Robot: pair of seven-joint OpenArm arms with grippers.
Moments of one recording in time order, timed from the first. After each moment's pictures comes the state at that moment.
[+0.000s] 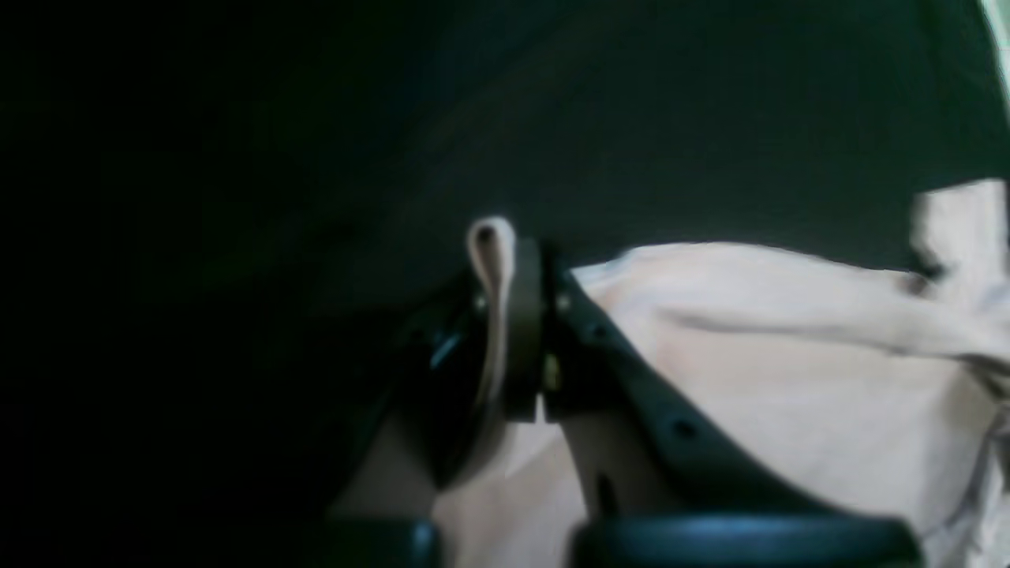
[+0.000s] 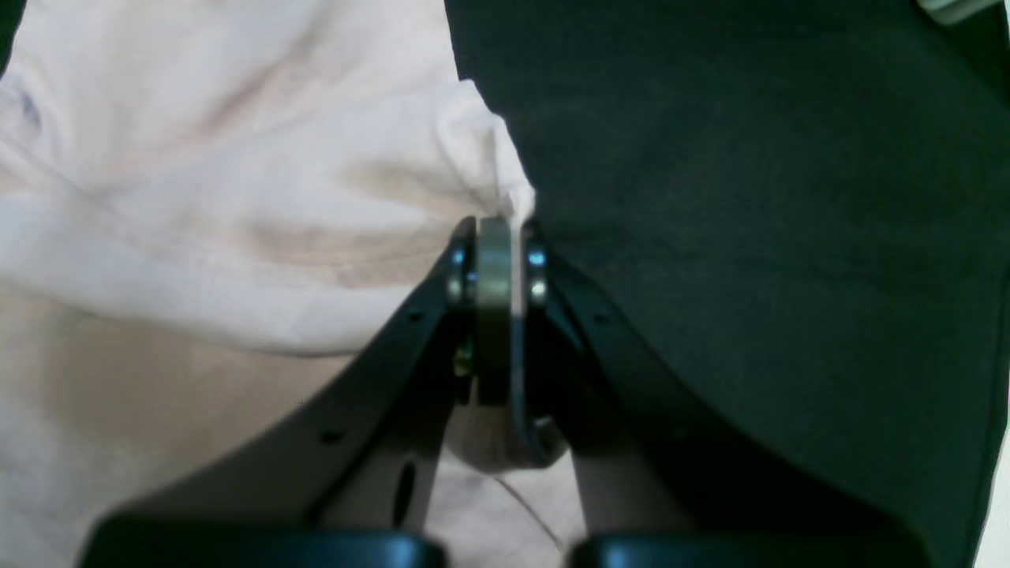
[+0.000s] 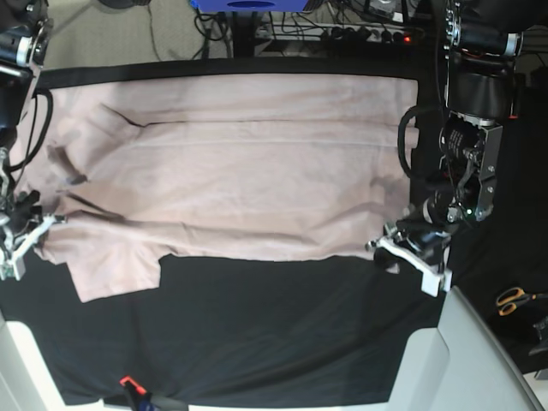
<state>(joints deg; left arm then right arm) -10.7 -20.8 4.2 66.0 -41.6 -10.8 30.7 12.7 19.4 19.5 55.4 -0.3 26.0 -27.0</state>
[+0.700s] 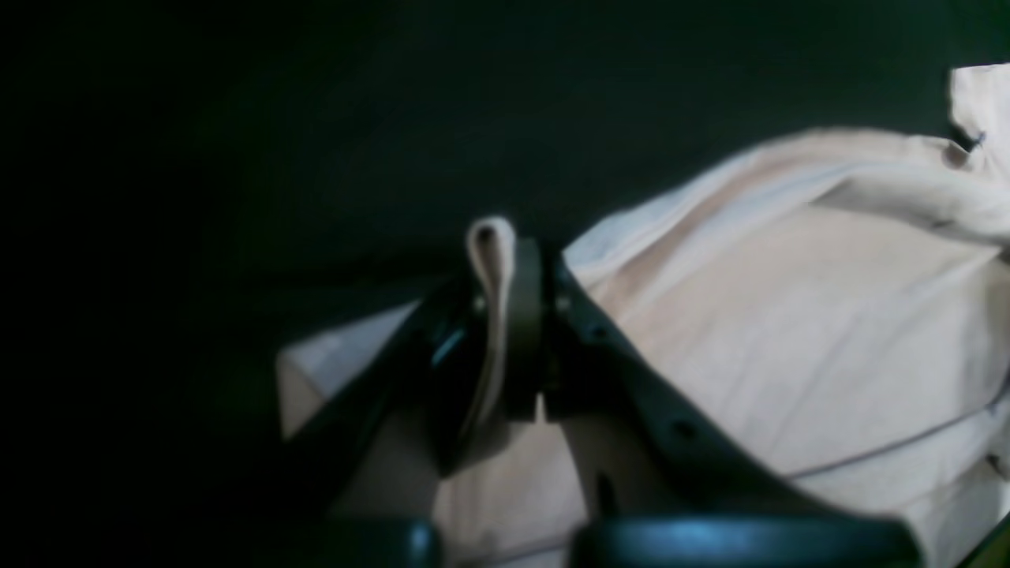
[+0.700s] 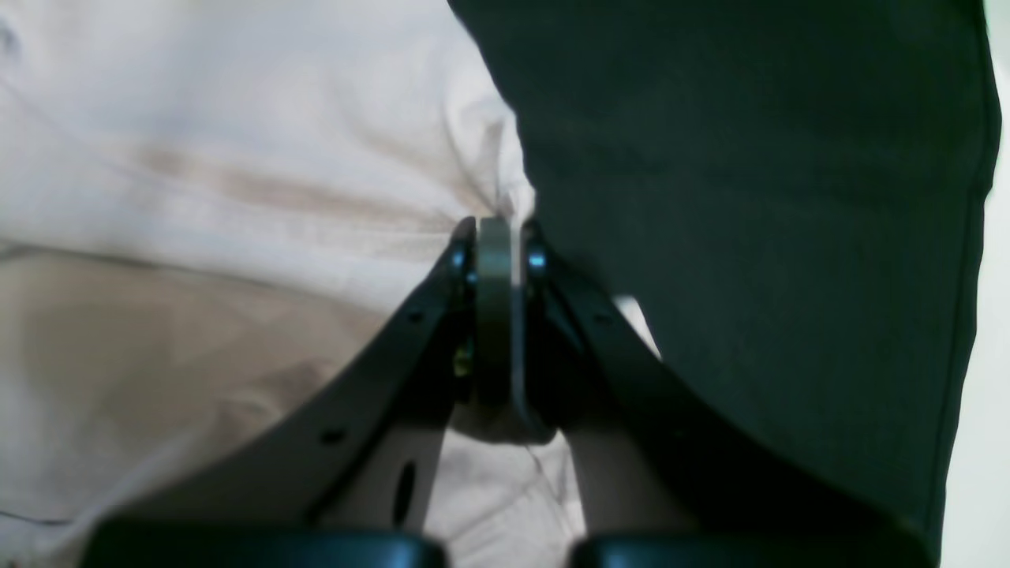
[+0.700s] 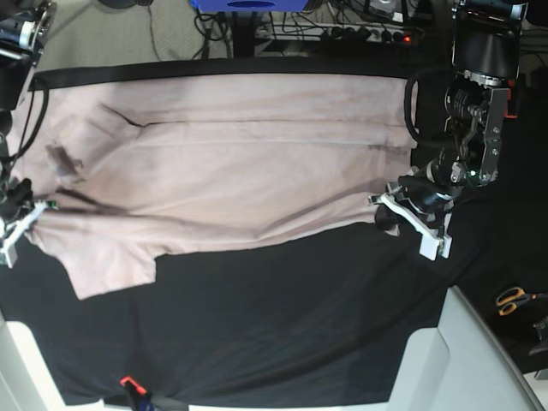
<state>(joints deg) -0.2 -23.6 4.2 76.1 -41.3 -10.6 33.1 8.6 19.3 22.4 63.3 -0.3 26.0 -36.0</state>
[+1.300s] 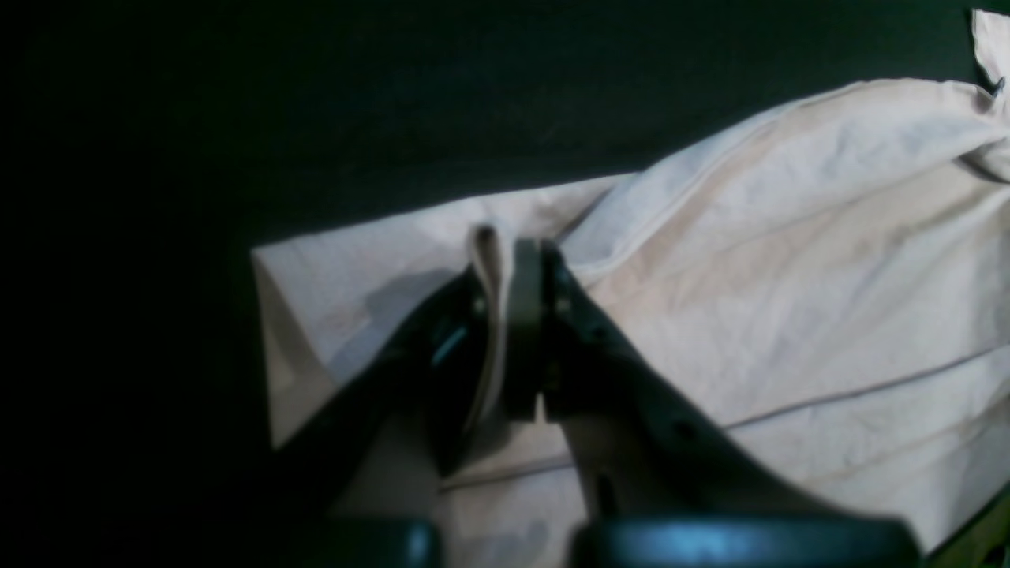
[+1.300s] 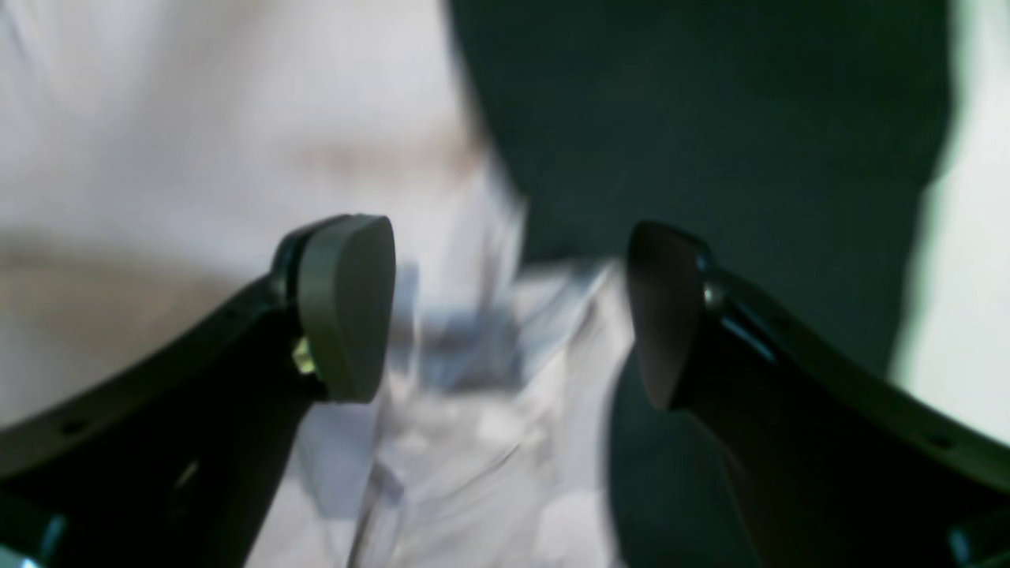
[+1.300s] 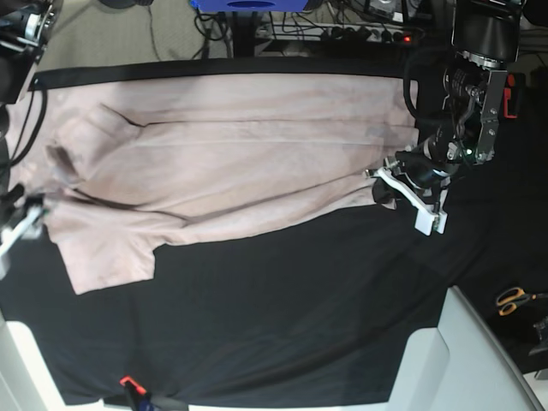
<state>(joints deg) 3.9 -24.1 4.9 76.0 -41.2 -10.6 33.2 7.4 17.7 25.0 74.4 -0.1 25.9 -42.1</state>
